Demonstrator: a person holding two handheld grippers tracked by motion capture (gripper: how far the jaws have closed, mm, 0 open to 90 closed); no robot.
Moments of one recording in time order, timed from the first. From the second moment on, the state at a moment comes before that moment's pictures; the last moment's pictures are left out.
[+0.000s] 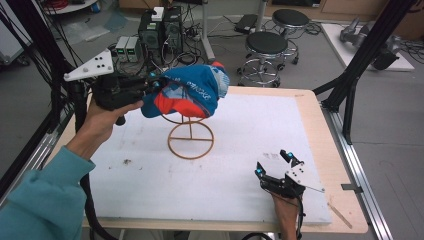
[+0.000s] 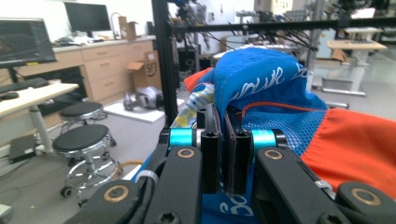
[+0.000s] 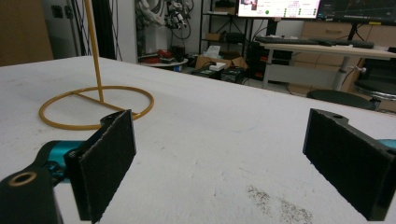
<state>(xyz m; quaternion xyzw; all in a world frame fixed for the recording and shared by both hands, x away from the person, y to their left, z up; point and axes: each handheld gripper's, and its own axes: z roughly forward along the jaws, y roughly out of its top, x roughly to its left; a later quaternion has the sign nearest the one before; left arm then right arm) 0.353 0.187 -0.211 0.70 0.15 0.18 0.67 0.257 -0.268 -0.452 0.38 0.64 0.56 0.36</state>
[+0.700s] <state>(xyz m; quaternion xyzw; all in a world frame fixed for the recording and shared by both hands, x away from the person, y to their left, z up) 0.395 0.163 -0.245 0.74 0.21 0.18 0.61 0.257 -0.269 -0.453 0.38 0.64 0.56 0.36</state>
